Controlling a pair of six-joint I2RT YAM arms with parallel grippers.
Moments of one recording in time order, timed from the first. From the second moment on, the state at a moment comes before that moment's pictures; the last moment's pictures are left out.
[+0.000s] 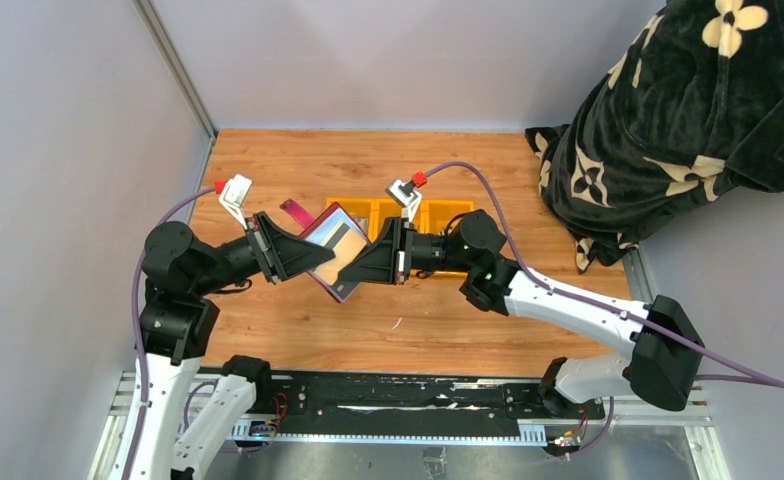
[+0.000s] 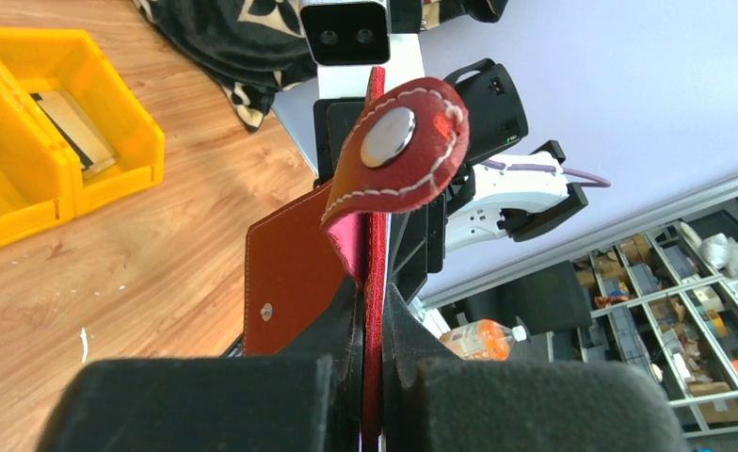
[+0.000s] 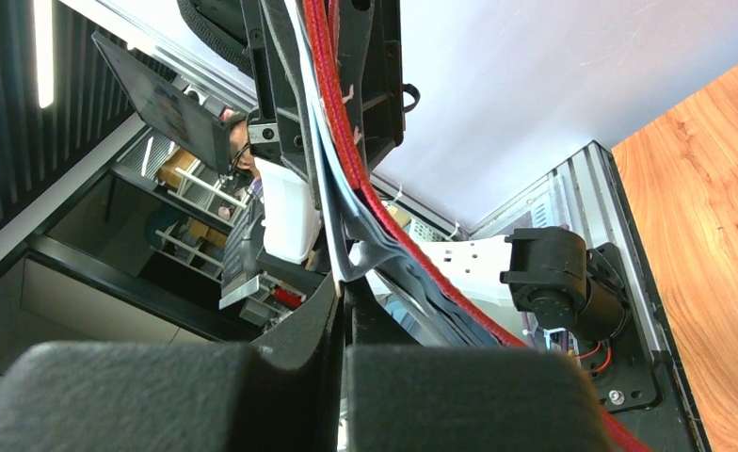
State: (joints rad) left arm -0.18 0.62 0.99 -0.33 0.91 -0.92; right arm 0.97 1.31 0.93 0.67 -0.64 1.14
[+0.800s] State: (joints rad) left arm -0.17 0.62 1.00 -0.32 0.90 -0.93; right arm 0.97 1.34 0.92 0.81 -0.55 1.25
